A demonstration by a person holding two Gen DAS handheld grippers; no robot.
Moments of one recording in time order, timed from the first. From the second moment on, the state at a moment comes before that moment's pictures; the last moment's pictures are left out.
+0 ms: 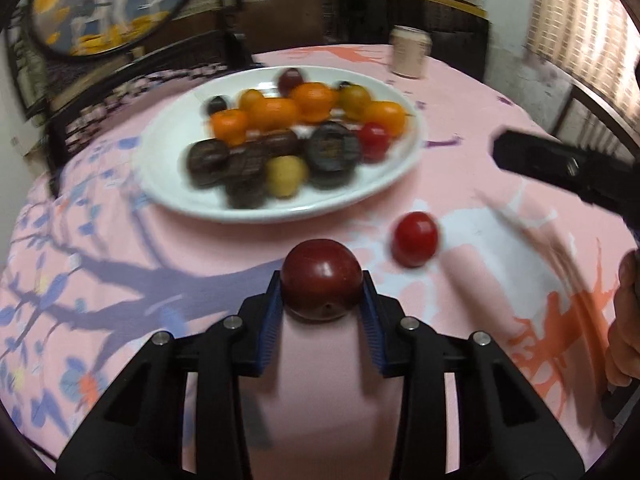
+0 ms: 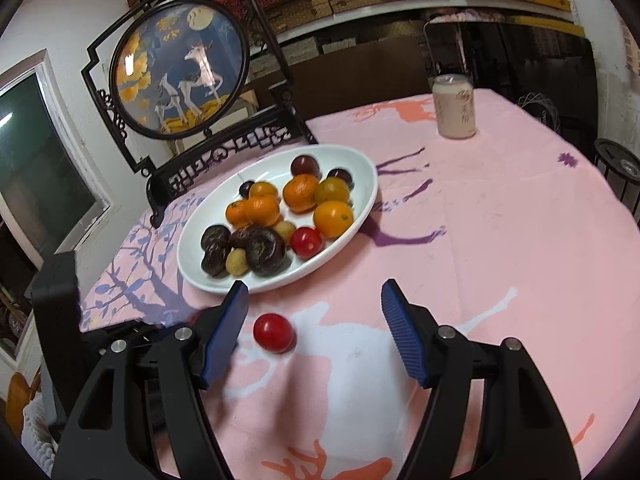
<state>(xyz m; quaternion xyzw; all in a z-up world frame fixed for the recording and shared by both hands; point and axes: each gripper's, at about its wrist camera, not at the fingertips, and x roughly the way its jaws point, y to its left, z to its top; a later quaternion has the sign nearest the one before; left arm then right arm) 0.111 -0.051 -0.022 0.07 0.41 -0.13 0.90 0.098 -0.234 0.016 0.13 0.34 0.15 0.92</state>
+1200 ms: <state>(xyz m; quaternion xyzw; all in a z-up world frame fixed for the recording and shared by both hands) 0.111 0.001 -0.023 0.03 0.42 -0.05 0.91 0.098 -0.181 -0.015 0.04 0.40 0.17 0.90</state>
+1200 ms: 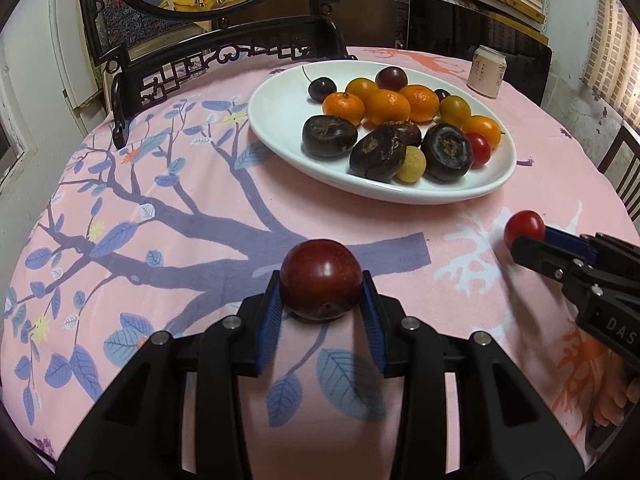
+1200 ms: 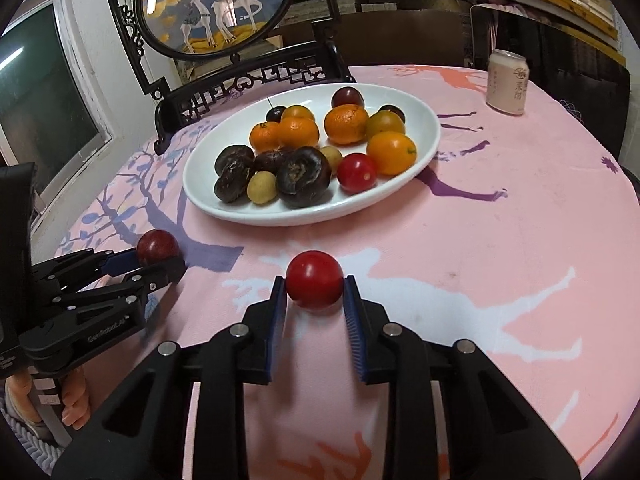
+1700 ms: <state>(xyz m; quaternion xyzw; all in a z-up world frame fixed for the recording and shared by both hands) 0.095 0.005 0.022 0.01 0.38 -0.07 0.92 0.048 -0.212 0.031 0.07 0.30 0.16 0.94</state>
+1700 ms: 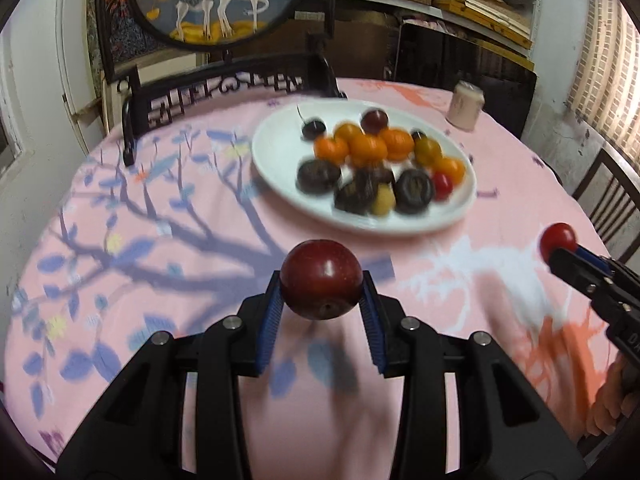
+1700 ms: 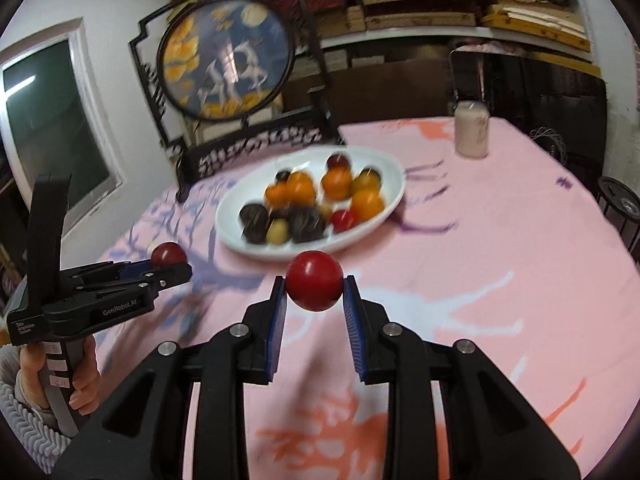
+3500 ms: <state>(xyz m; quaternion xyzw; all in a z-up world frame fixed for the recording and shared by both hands) 0.058 0.002 0.036 0.03 0.30 0.02 0.95 0.048 -0.212 0.032 0.05 0.27 0.09 0.96</state>
